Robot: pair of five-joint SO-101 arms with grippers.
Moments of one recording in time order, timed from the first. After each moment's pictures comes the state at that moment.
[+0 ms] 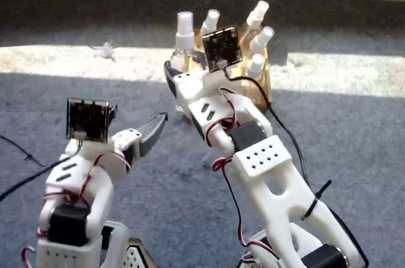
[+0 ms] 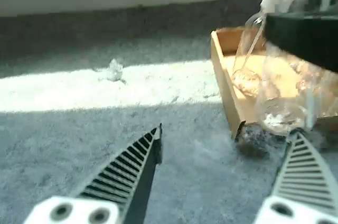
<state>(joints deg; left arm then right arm) 1.5 -87.3 65.1 54.1 4.4 -33.5 -29.8 38.1 16.1 -3.0</state>
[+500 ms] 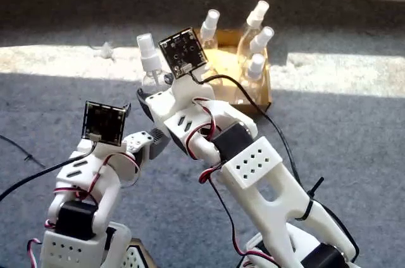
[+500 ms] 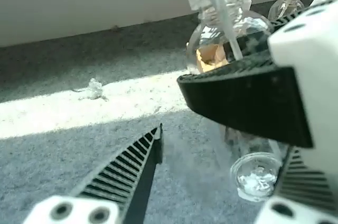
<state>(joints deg) 5.7 -85.1 68.9 48.7 1.6 -41.8 -29.8 25.7 40.0 -3.3</state>
